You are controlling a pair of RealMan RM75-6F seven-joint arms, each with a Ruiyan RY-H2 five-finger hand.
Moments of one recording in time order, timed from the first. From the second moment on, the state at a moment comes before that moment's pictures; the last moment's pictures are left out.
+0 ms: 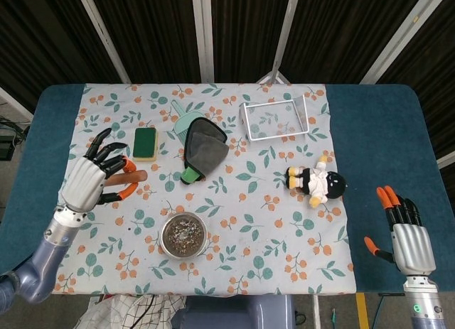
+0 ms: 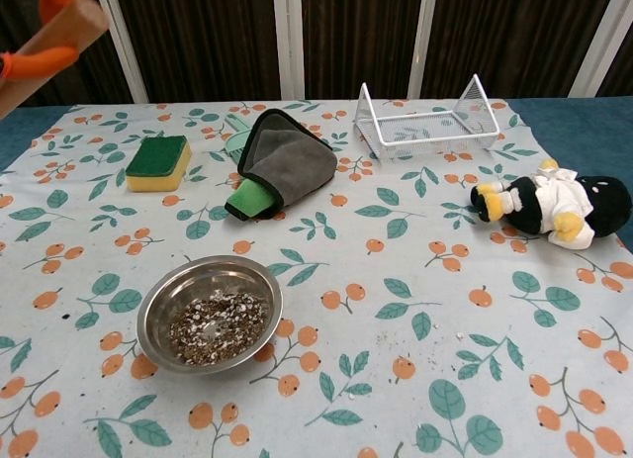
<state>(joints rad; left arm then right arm) -0.53 -1.41 -0.13 -1.30 1.70 1.56 -0.18 0.07 -1.22 0.07 -1.63 -1.49 1.48 -0.04</state>
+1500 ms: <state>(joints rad) -0.43 -1.47 -0.02 -1.26 1.55 1.31 0.04 0.07 -1.21 0.07 -1.64 -1.49 1.48 -0.04</state>
